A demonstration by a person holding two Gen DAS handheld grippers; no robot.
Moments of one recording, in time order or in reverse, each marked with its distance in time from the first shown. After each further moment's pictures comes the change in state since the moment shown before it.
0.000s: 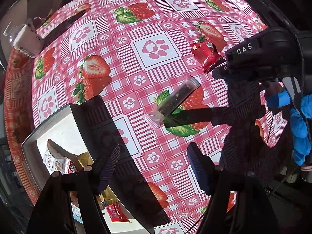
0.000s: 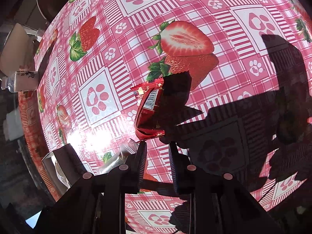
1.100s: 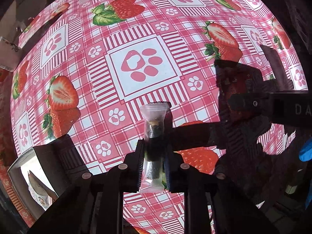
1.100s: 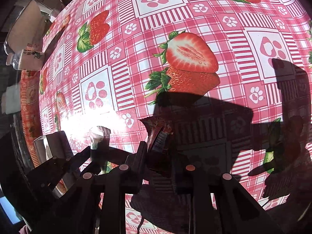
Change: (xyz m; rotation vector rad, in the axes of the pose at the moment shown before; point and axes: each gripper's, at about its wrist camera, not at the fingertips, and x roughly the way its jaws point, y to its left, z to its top) left arm 0.054 -0.006 0.061 -0.045 0.020 -0.032; right arm -0.005 0.000 0.006 -0.176 0.006 -0.015
